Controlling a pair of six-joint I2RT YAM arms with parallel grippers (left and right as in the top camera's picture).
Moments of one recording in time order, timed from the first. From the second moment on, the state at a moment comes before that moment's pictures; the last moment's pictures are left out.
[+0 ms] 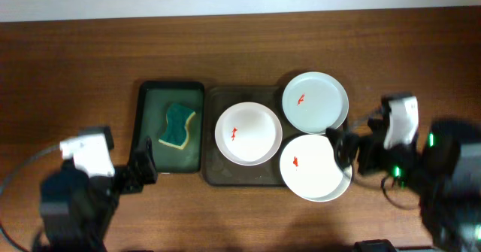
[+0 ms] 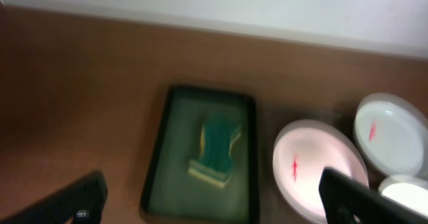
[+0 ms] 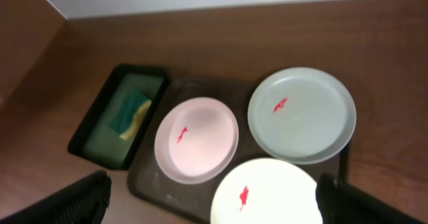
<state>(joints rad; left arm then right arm) -0.02 0.67 1.05 -0.92 0.02 -0.15 0.04 0.89 1.26 -1.03 -0.38 0.10</state>
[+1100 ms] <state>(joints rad) -0.02 1.38 1.41 -1.25 0.10 -0.11 0.32 1.67 1.50 -1.14 -0.26 0.25</state>
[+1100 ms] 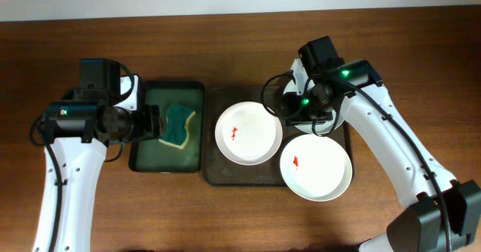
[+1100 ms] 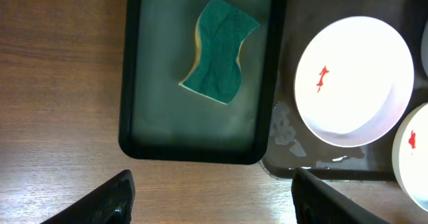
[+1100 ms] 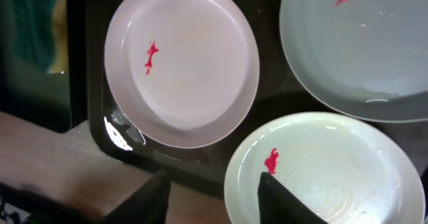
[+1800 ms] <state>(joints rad) -0.02 1.39 1.41 -1.24 0.10 -0.11 0.34 1.71 1.12 -0.64 -0.15 0.39</state>
